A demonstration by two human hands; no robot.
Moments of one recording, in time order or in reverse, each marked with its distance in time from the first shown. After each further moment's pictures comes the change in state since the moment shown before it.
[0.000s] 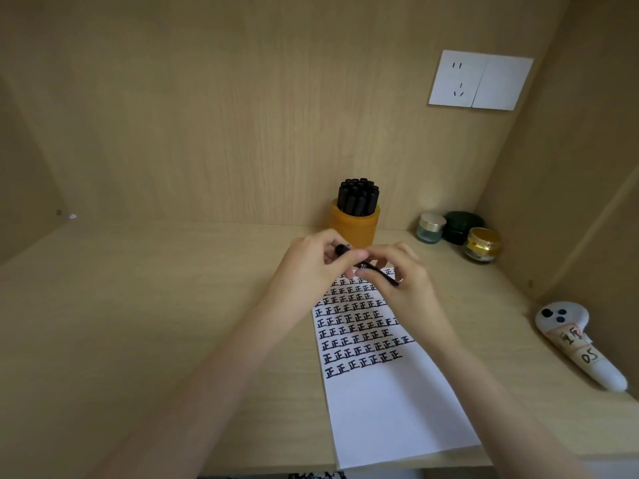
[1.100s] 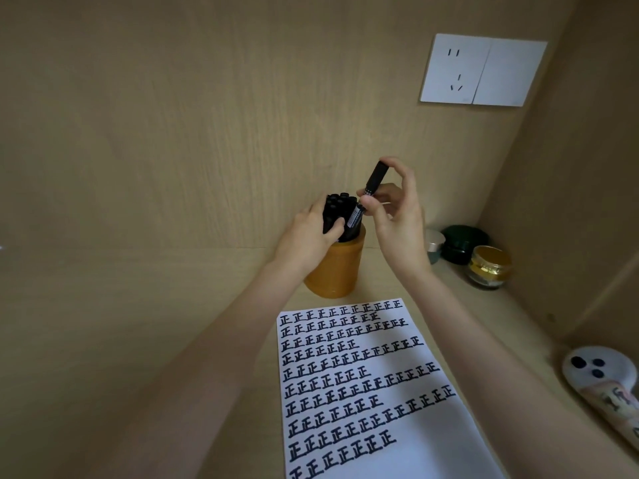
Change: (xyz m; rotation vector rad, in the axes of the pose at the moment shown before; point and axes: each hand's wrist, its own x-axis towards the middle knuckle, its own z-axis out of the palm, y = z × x) left_hand 0.167 -0.072 0.059 0.303 0.079 -0.012; right_hand 0.140 0.083 0.002 0.254 0.278 0.038
